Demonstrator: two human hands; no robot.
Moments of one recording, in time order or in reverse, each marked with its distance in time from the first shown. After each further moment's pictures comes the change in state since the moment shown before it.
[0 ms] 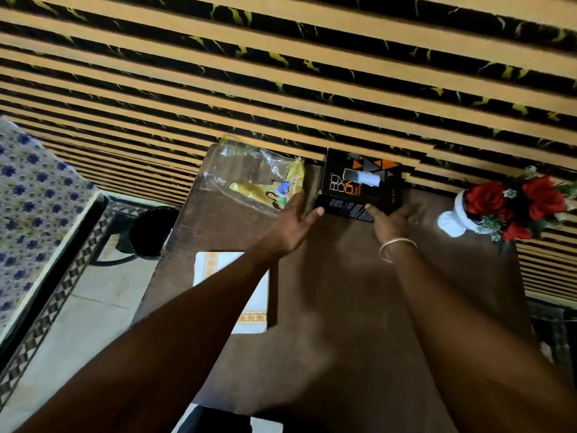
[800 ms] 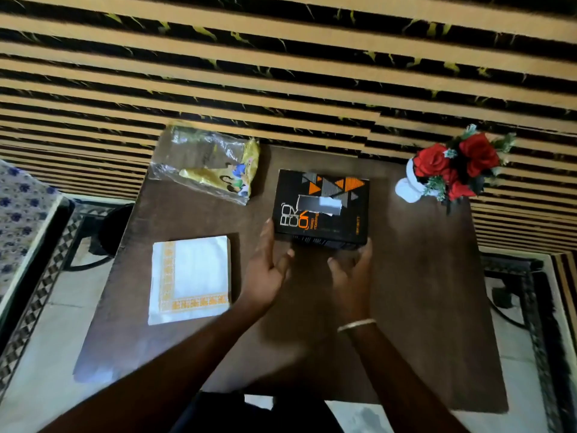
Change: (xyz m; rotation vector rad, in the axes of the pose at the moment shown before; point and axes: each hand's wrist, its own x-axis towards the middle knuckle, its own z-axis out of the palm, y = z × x) left_hand -0.104 -0.004 0.090 -0.109 0.124 0.020; right_hand -0.156 0.089 -0.036 0.440 0.008 -0.117
